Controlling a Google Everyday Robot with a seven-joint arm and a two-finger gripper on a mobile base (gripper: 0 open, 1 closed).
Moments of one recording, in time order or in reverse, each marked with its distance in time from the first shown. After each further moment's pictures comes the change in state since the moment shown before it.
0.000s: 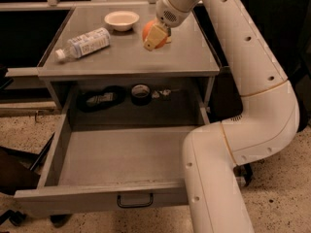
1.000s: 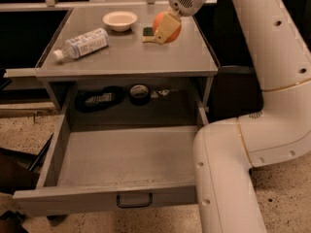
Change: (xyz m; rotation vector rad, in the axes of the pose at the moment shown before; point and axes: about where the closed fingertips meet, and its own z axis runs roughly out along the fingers) arm 0.010 0.016 -0.062 -0.024 0.036 0.051
